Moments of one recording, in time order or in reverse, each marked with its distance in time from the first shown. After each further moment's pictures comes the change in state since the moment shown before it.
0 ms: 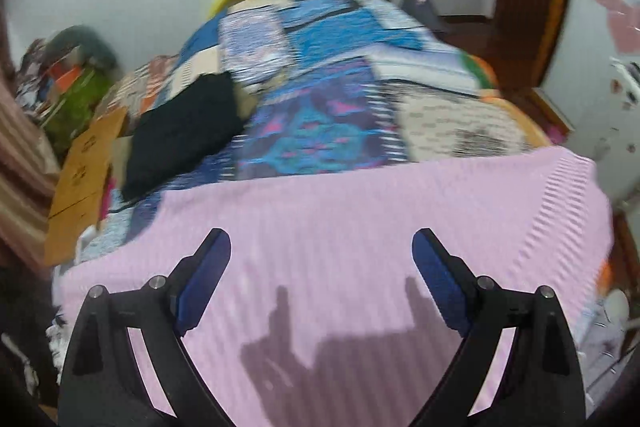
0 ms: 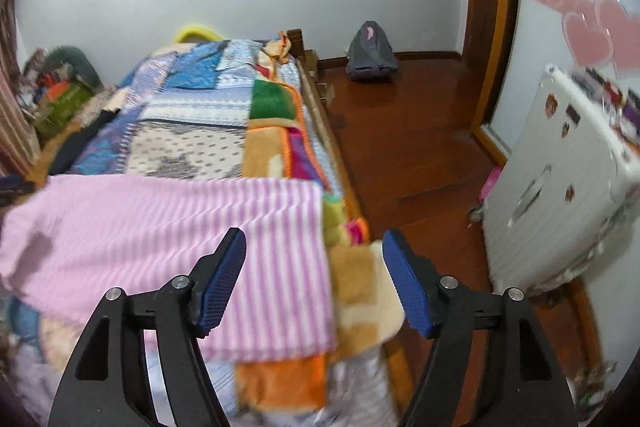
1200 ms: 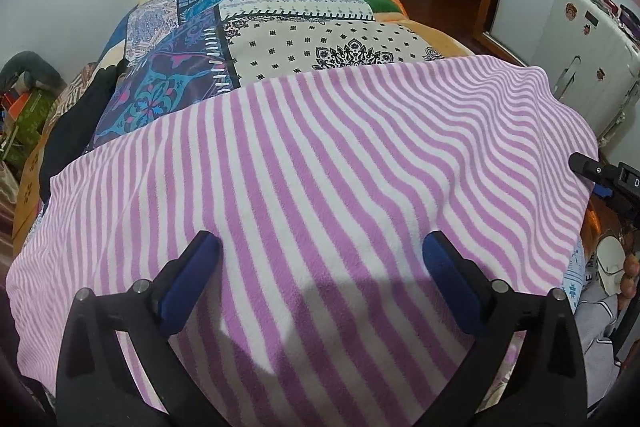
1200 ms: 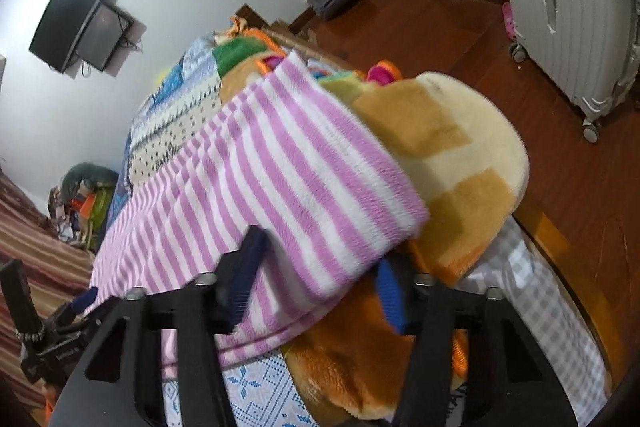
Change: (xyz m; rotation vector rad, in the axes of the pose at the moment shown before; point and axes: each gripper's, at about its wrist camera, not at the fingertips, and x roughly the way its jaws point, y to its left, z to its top) left arm 0.054 -0.133 -0.050 0.136 0.081 -0.087; right arm 0.096 -0.031 -0.089 0.521 0.058 0.202
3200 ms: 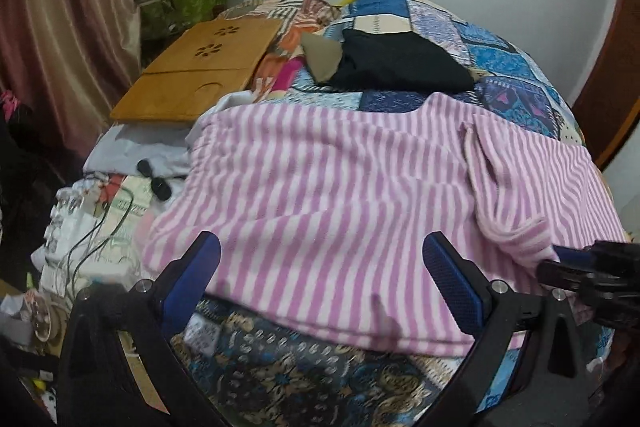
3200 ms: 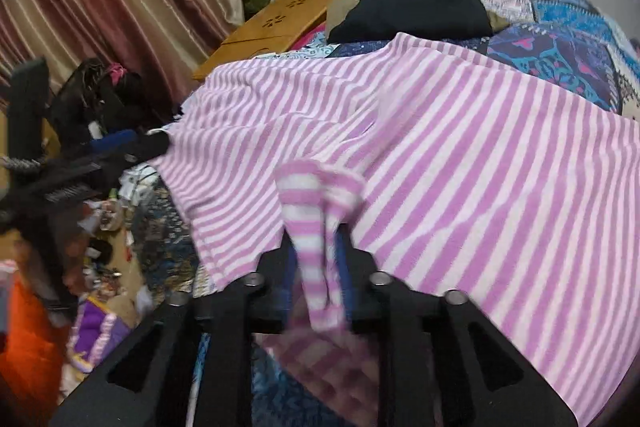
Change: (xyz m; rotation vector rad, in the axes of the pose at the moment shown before) left arm -0.128 0.368 -0.196 -0.579 -0.126 0.204; right arm 0.118 0.414 -0.220 -0.944 0.483 0.291
